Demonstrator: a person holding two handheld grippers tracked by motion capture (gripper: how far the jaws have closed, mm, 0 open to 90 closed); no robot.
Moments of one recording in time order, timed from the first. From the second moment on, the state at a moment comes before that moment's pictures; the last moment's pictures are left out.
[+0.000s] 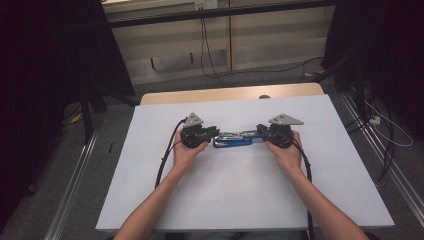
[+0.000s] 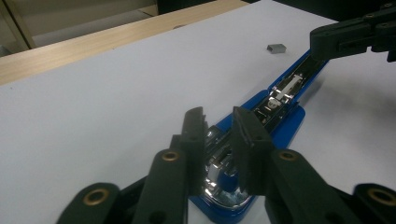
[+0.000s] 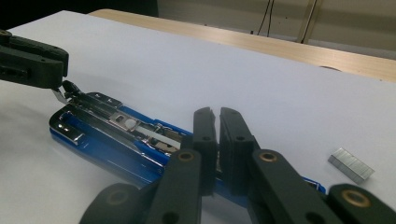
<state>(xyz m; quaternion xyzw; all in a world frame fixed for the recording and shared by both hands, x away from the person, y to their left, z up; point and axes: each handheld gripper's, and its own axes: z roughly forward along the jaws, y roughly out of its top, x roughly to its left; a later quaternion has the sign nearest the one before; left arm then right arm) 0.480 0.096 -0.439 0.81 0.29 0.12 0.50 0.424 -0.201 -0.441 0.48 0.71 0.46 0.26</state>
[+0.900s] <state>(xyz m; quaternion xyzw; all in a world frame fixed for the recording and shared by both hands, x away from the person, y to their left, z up) 0.462 0.100 -0.430 0.81 0.32 0.14 0.48 0.414 -0.210 -0.433 0.47 0.69 0.48 0.26</state>
